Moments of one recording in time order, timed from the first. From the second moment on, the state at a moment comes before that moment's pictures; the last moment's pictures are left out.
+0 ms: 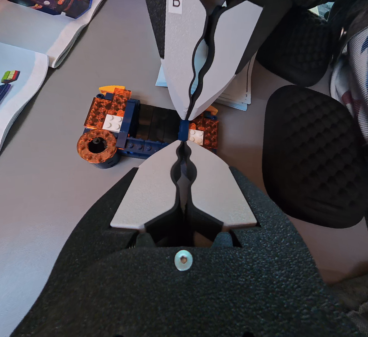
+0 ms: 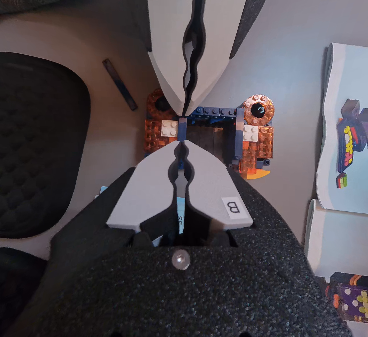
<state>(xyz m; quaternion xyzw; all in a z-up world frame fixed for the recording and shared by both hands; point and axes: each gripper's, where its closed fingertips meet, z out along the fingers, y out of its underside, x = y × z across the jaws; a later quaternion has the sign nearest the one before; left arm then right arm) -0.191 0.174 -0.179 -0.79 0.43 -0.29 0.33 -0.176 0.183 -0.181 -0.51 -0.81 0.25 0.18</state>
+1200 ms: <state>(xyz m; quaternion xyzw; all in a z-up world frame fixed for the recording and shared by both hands) -0.196 0.173 -0.181 -0.80 0.41 -0.30 0.32 -0.193 0.175 -0.182 -0.52 -0.79 0.27 0.18</state>
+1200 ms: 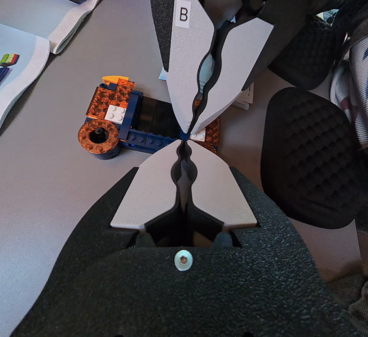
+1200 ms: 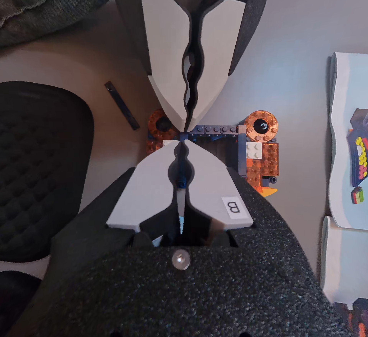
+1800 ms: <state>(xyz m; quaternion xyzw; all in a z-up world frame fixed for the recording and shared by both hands) -0.221 0.146 -0.131 -0.83 0.33 -0.17 0.42 -0.134 0.186 -0.114 -0.52 -0.73 0.37 0.23</state>
